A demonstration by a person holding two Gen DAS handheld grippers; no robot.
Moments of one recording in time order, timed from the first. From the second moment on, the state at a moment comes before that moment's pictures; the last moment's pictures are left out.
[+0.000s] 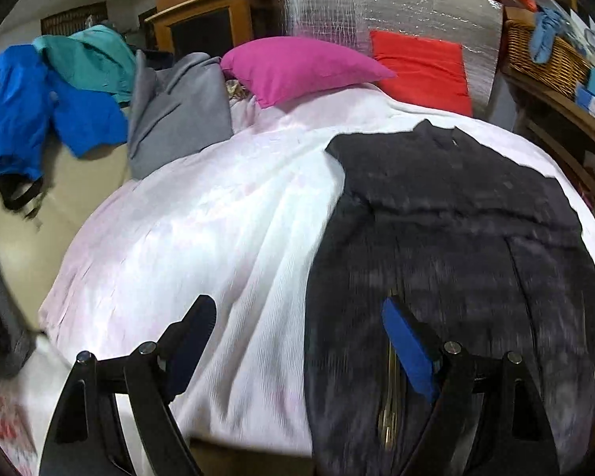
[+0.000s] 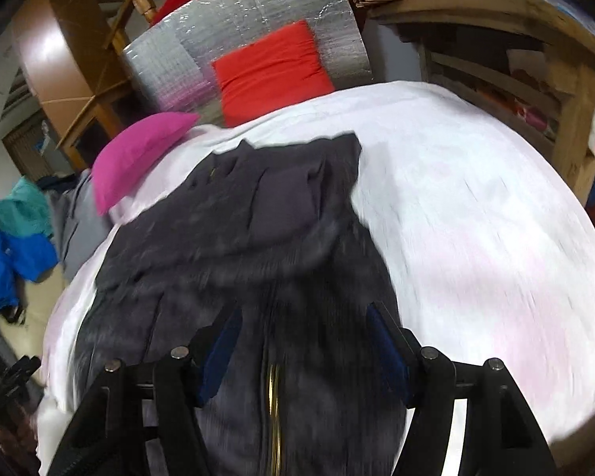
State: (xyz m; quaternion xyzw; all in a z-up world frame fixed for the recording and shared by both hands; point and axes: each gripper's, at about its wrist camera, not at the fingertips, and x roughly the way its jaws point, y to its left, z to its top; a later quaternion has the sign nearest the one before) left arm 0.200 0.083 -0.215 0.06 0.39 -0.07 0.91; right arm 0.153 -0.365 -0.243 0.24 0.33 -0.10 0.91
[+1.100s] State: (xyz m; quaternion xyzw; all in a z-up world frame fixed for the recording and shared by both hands) left arm 0.391 -0.012 -0.255 -0.01 0.50 -0.14 0.85; right arm 0.280 -0.415 -0.264 0.29 0.34 -0.06 0.89
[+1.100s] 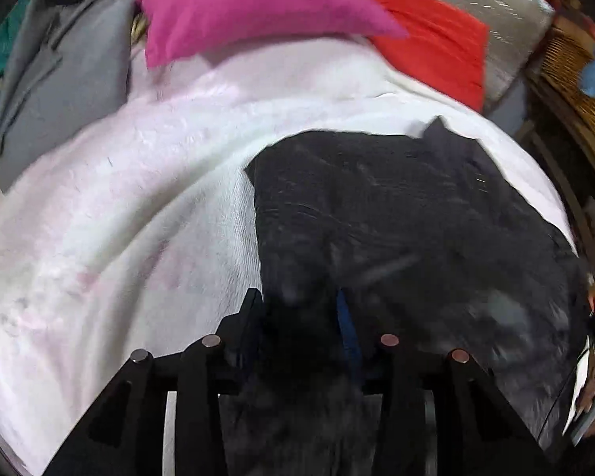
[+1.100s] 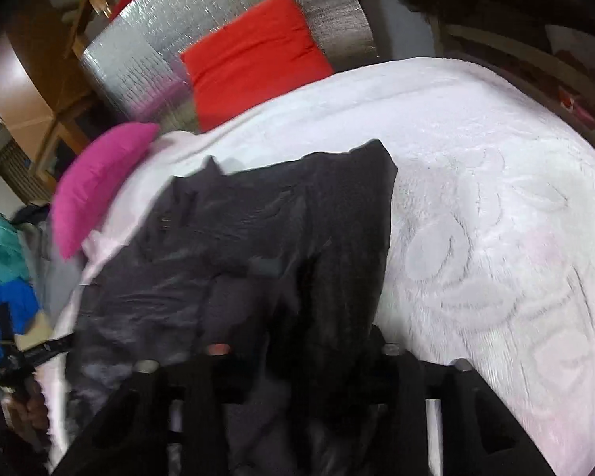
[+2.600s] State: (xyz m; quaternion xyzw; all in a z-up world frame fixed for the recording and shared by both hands) left arm 0.110 0.128 -0.332 -0.14 0.56 -0.28 0.77; right arm 0.008 -0.354 -0.425 0.55 0.35 0.12 0.75
